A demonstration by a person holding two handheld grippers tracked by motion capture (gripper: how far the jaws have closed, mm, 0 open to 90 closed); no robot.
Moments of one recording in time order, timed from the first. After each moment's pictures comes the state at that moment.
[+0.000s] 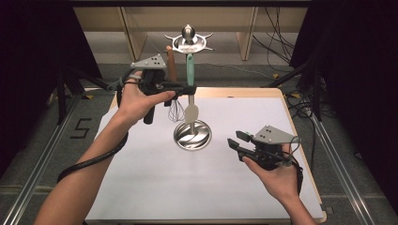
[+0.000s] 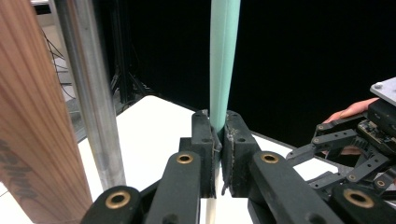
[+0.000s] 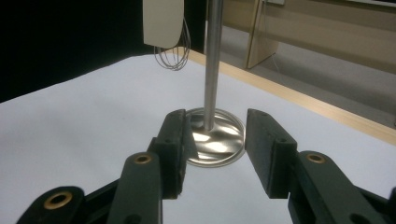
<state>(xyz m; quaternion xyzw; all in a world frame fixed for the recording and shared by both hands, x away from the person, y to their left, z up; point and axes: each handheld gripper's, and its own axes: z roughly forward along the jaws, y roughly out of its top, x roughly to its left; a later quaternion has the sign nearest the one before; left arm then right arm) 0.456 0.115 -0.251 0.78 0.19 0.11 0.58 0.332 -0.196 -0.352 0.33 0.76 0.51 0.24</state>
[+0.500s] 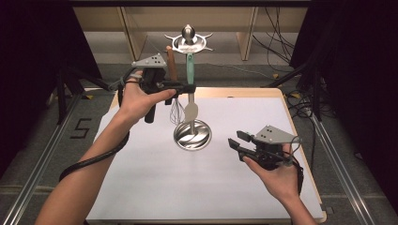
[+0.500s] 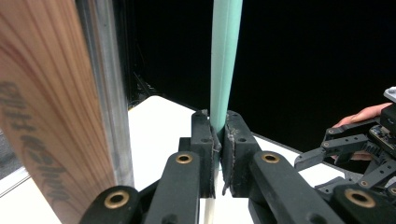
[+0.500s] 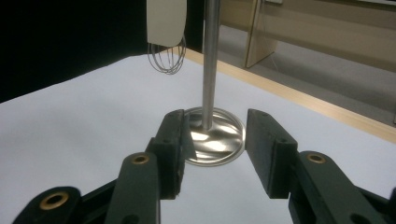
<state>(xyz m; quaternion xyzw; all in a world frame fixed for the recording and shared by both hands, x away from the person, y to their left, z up) 0.461 0.115 -0.255 0.78 0.20 0.11 0.58 0.332 -0.198 -0.352 0.34 0.76 0.50 0.23</state>
